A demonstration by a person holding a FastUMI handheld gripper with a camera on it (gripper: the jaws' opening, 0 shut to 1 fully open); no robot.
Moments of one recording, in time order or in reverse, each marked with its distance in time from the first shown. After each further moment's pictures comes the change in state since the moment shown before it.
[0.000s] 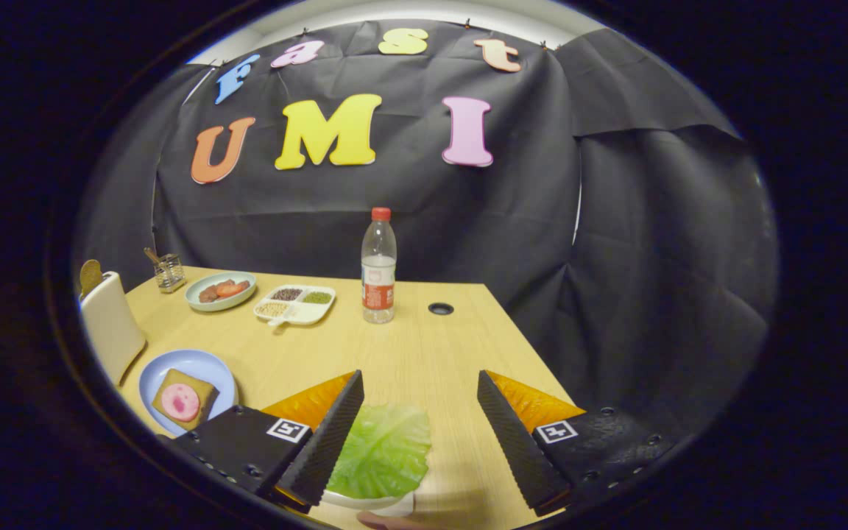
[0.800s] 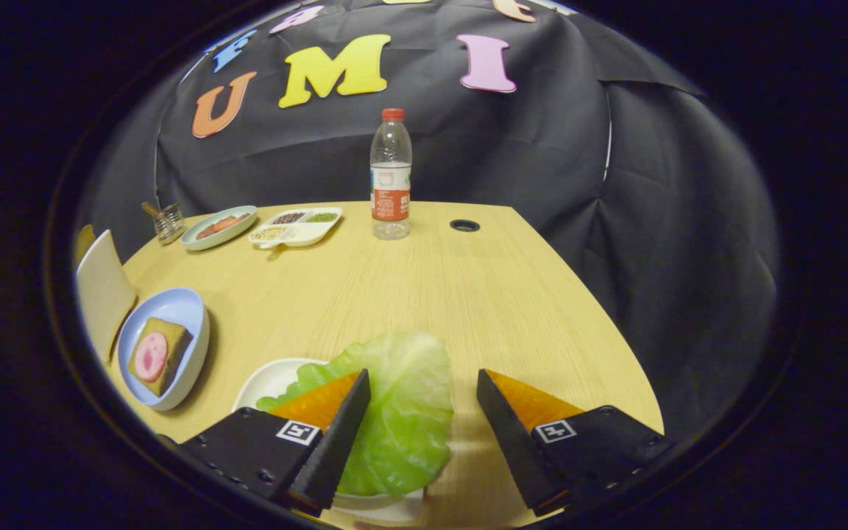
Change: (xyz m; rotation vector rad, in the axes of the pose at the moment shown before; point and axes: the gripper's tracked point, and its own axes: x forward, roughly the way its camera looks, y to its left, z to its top) arm 0.037 0.014 -0.074 -0.052 0.220 0.050
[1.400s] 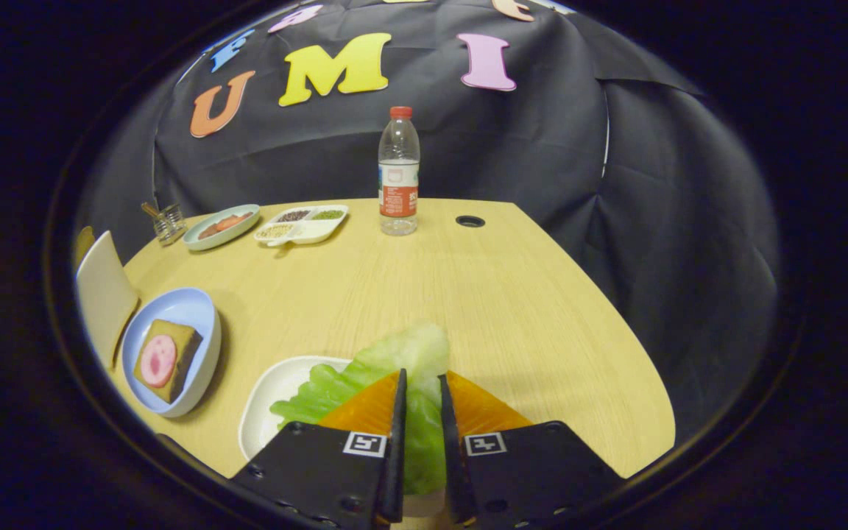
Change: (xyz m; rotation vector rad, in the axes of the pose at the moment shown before) arm -0.016 0.016 -0.001 0.020 -0.010 -0.046
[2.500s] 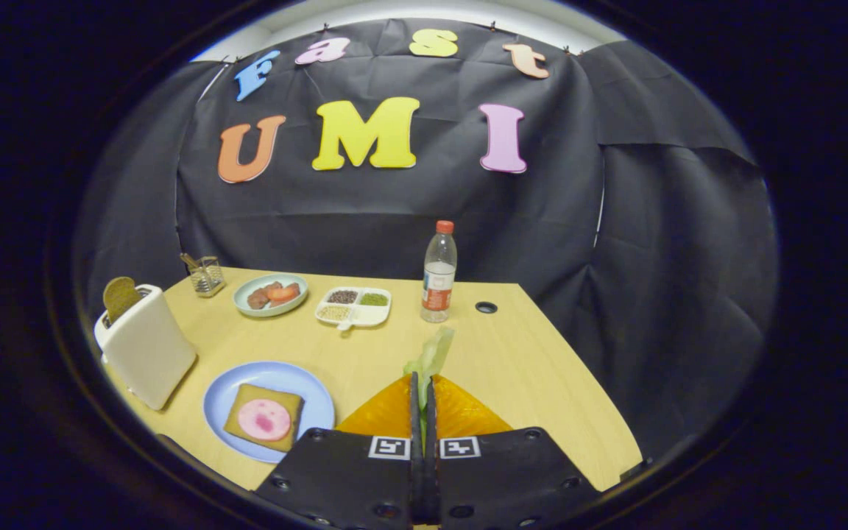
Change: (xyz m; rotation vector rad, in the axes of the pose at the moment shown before) arm -0.133 0.093 0.089 -0.011 -0.232 0.051
